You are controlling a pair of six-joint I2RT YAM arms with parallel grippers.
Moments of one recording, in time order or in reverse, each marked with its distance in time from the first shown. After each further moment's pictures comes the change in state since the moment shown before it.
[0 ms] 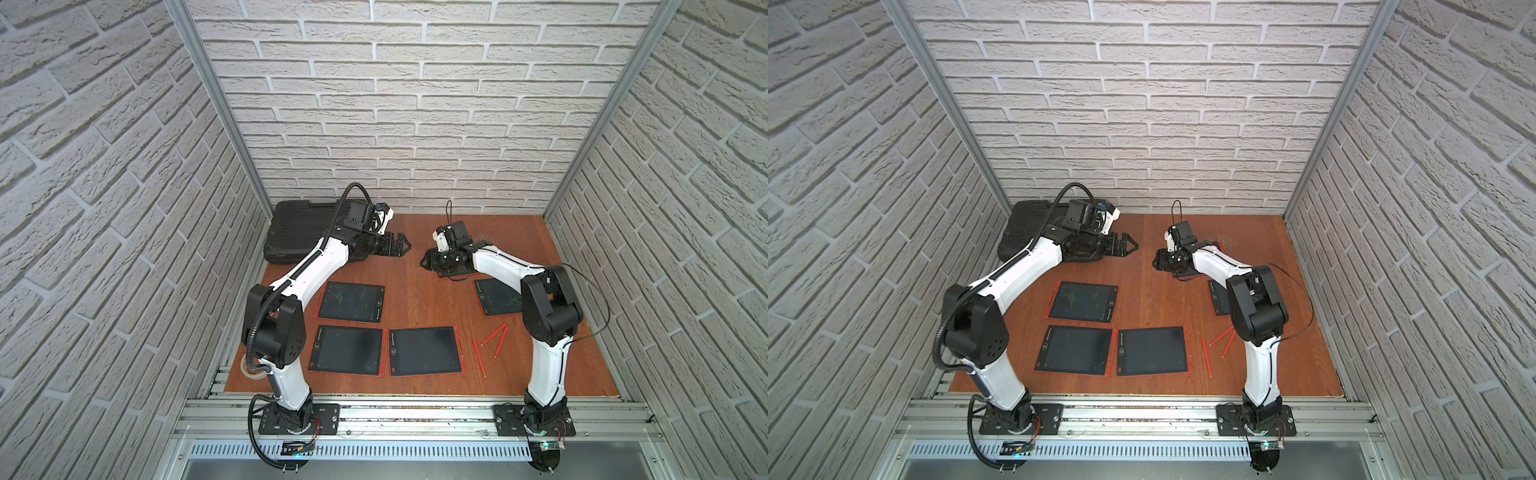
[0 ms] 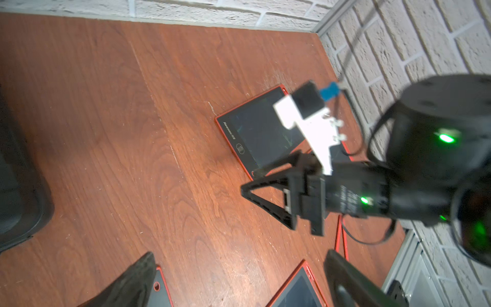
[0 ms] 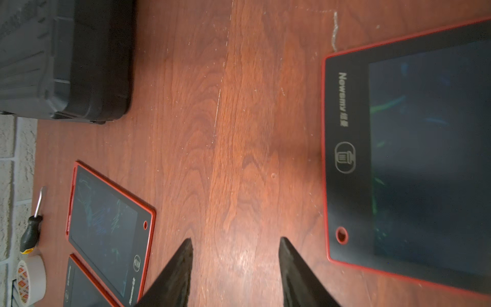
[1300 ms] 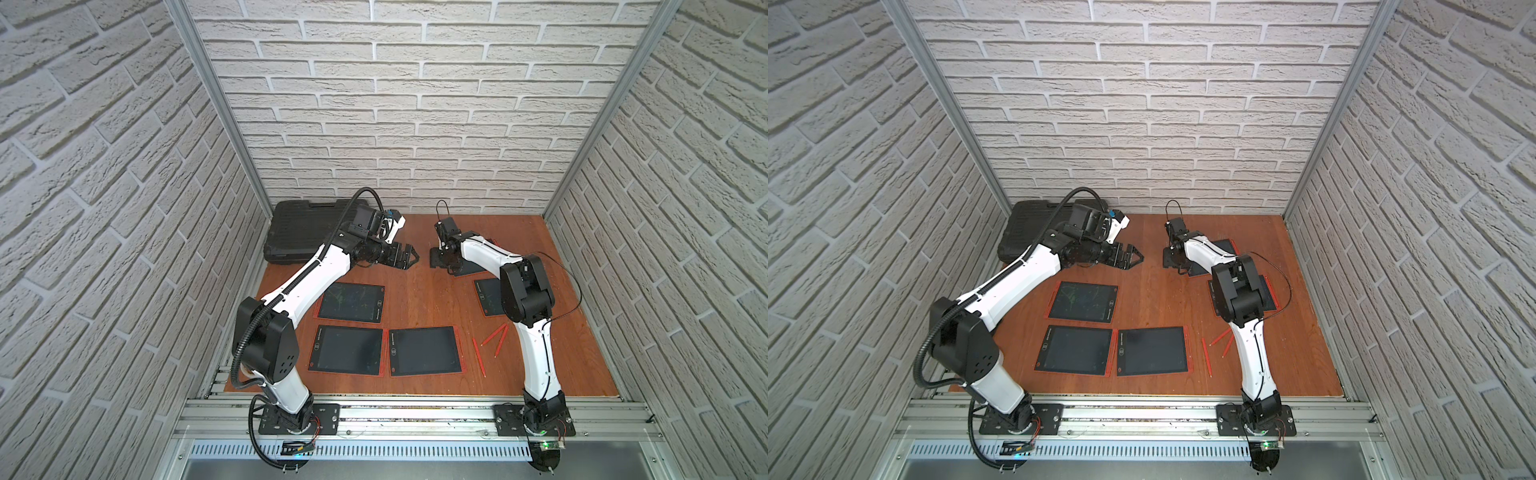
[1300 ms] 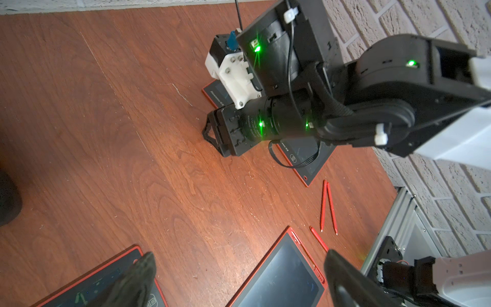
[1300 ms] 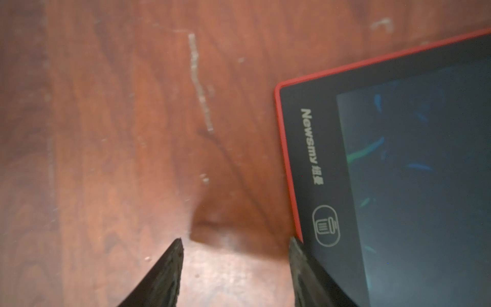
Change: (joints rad) left arm -0.077 -0.087 -0.024 -0.080 -0.009 0.061; right arm -0.046 0.233 0.277 -0.245 0.329 -0.054
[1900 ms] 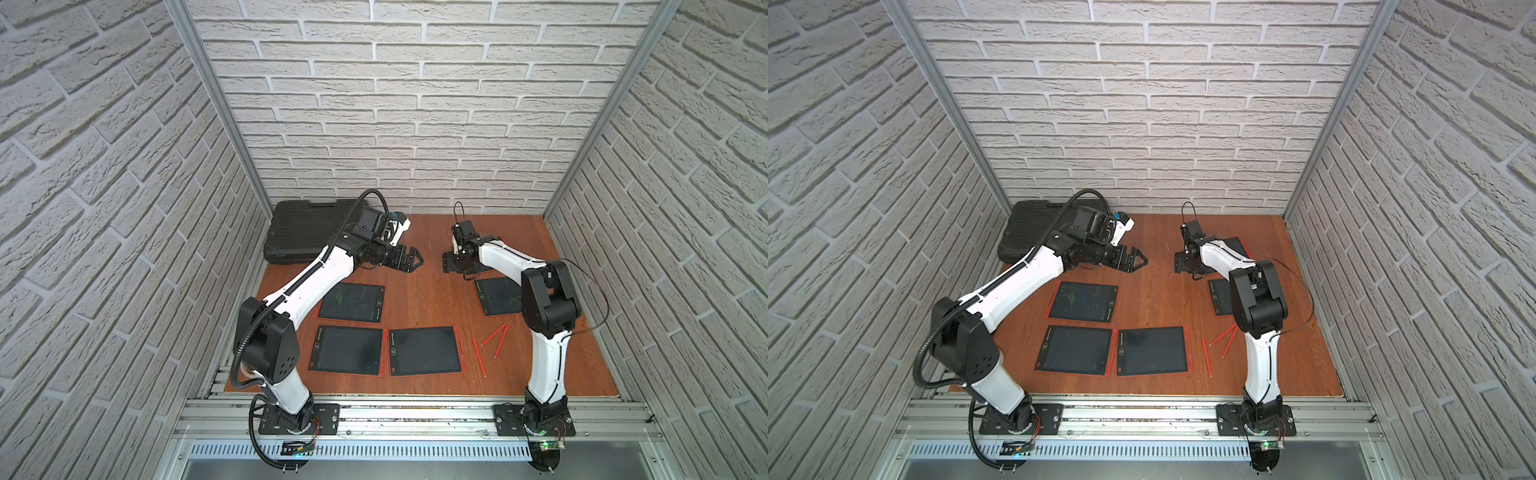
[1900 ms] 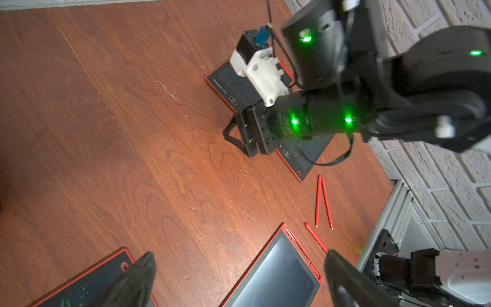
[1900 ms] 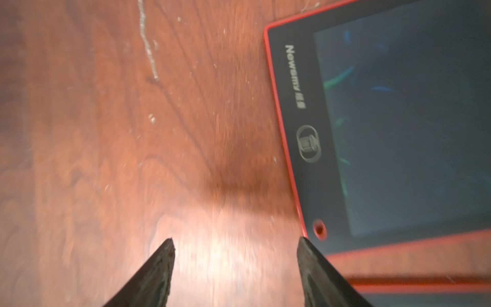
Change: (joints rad) left arm -0.039 0.000 0.000 0.000 -0.003 0.000; right arm -0.043 -0.261 -0.290 0.050 -0.029 -0.087
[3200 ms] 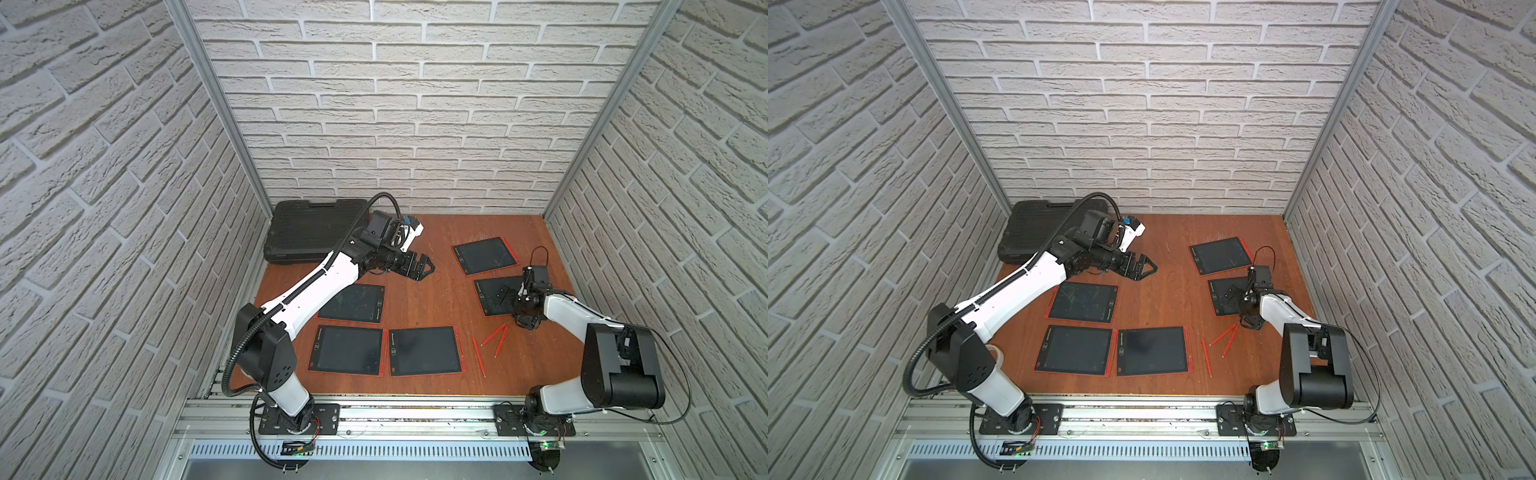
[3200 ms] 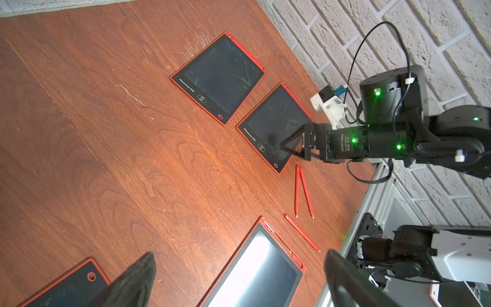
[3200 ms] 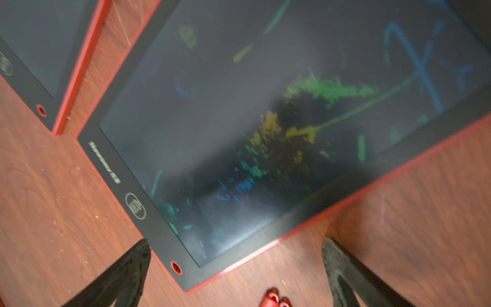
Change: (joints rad) left arm -0.089 -0.039 -0.004 0.000 -0.005 -0.003; right arm -0.394 -0.540 -0.764 0.207 -0.142 0.298
